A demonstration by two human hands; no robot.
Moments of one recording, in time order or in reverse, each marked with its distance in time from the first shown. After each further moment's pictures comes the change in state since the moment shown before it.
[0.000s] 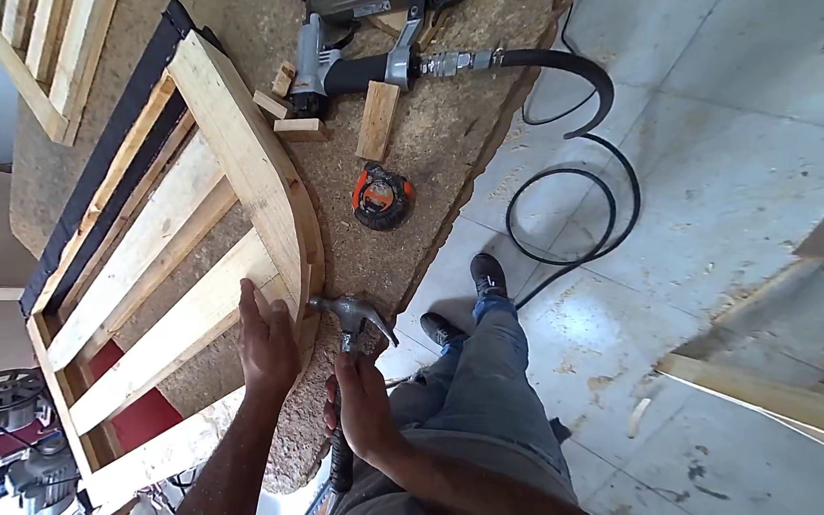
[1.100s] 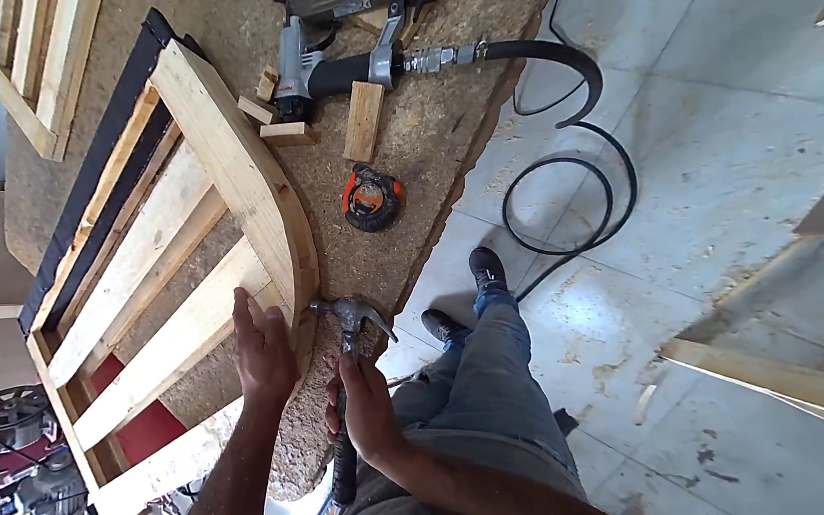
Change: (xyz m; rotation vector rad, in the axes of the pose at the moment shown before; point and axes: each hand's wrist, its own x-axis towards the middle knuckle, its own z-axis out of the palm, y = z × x) left_hand -0.001 0.001 0.002 -0.021 0.016 0.009; right_hand 0.003 0.002 0.000 0.103 0.034 0.040
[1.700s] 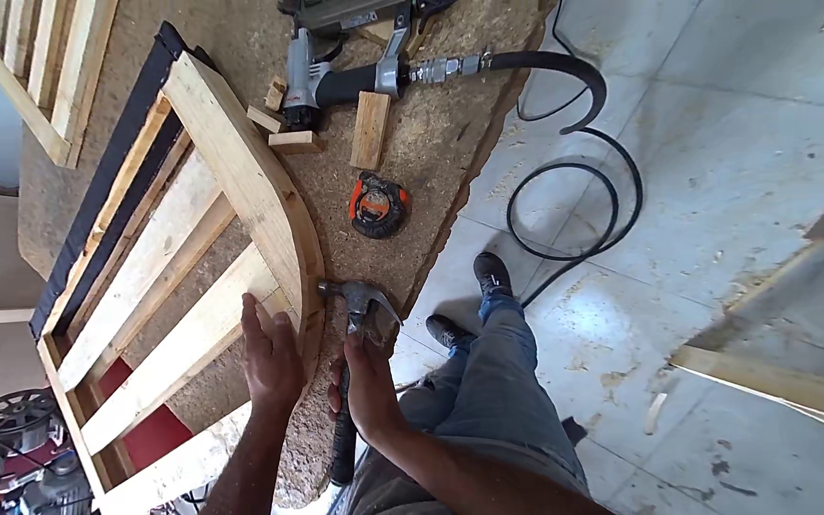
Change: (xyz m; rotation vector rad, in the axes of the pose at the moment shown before) left_hand 0.000 0.001 -0.001 0.008 0.009 -0.028; right_hand 0.019 -0.021 0.010 0.060 0.024 -0.017
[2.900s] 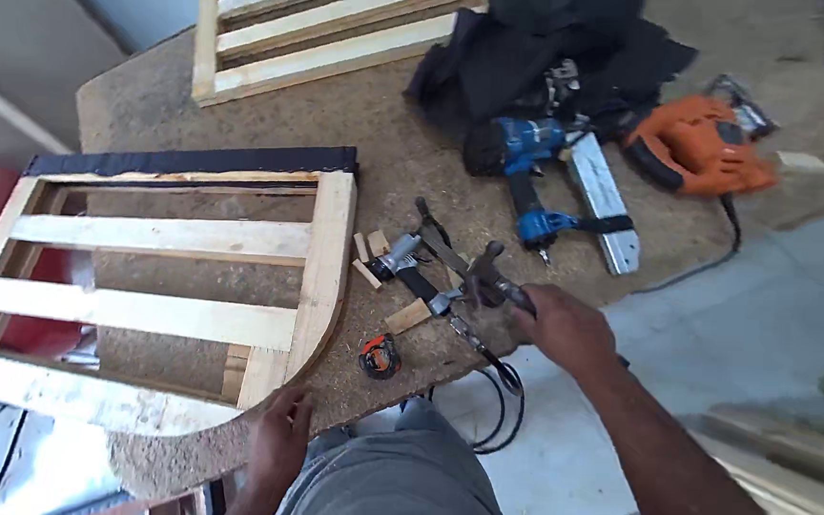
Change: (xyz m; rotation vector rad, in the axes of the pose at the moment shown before) left_hand -0.051 0.106 -0.001 -0.285 0.032 -0.145; right_hand 0.131 -0.473 0.000 -2.368 -0.097 -0.824
